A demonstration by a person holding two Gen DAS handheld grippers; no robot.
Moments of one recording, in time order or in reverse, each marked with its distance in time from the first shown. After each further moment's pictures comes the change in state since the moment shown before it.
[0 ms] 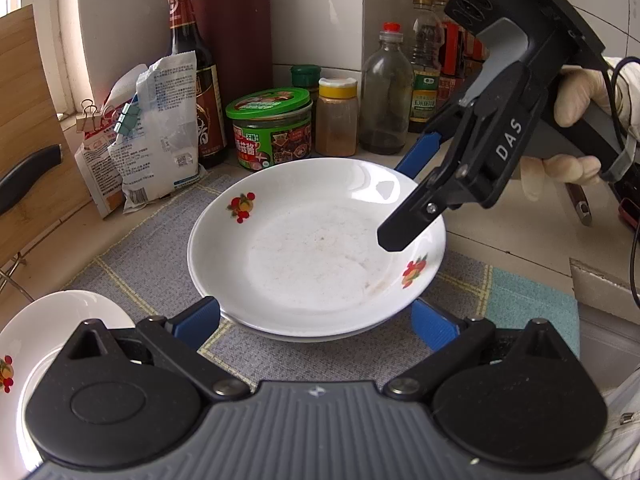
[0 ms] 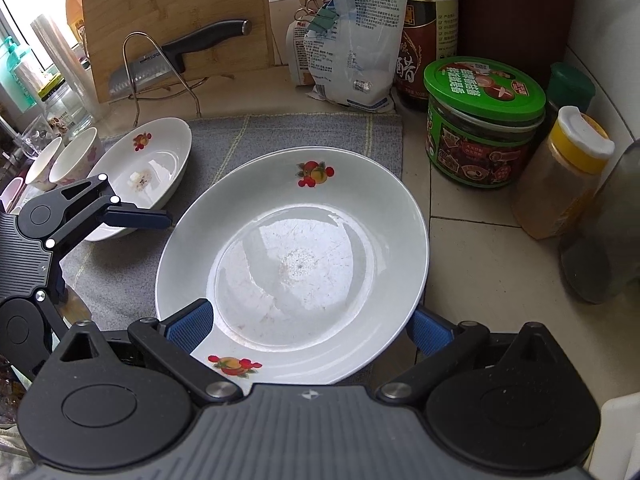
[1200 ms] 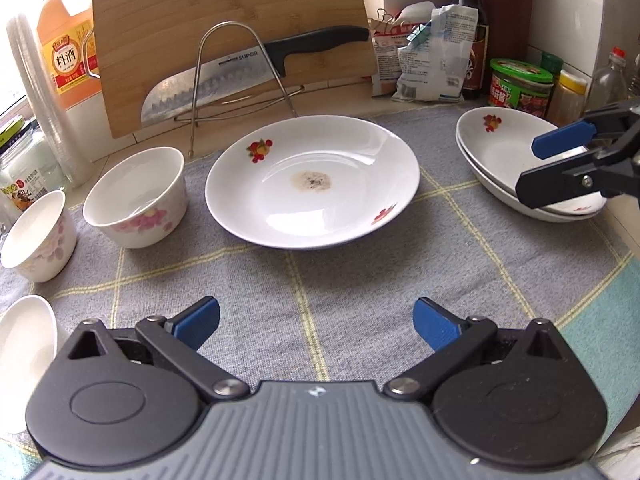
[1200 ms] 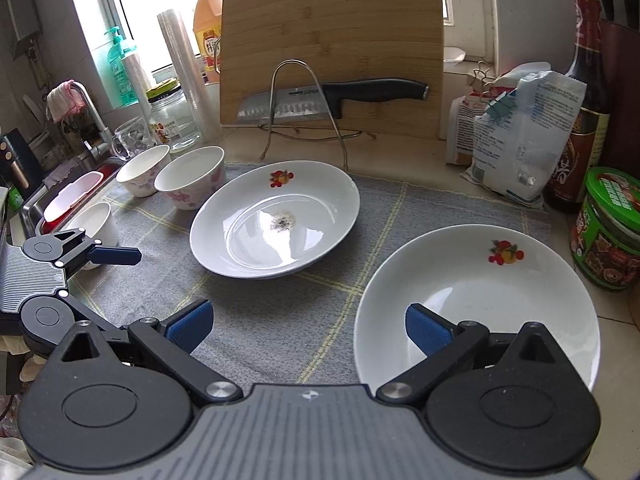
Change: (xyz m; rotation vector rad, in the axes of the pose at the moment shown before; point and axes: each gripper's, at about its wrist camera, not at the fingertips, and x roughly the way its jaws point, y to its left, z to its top) left arm -0.099 0.021 -0.082 -0.468 0.163 0.568; right arm 0.009 0.113 -0.001 -0.211 -0.214 0.170
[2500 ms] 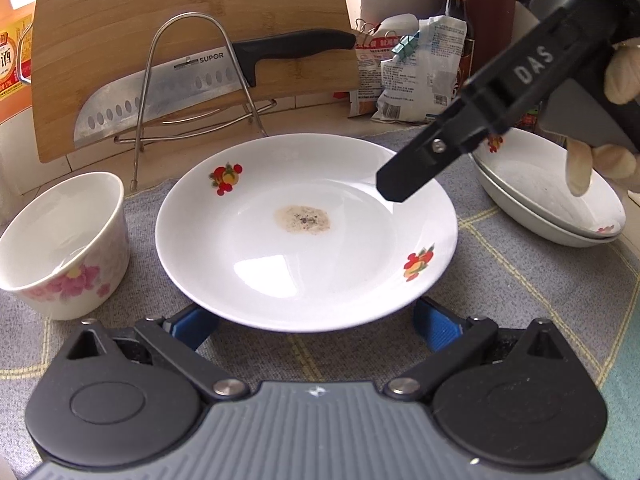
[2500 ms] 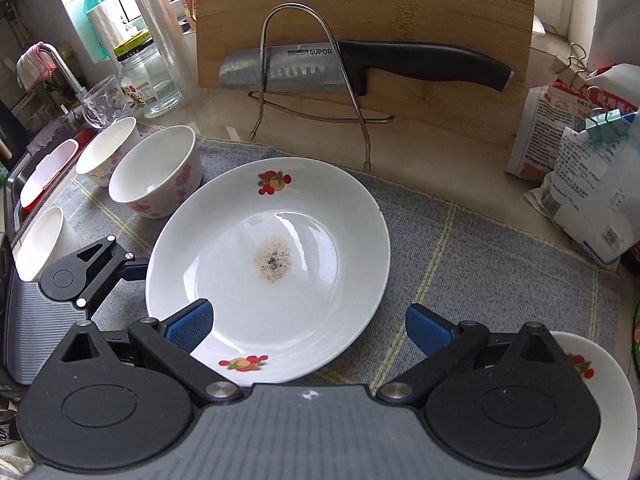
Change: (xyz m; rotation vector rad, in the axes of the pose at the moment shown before) left arm 0.070 0.026 0.014 0.054 -0.121 -0.183; right arm 0.113 -0.010 0.084 -0.020 0.231 0.020
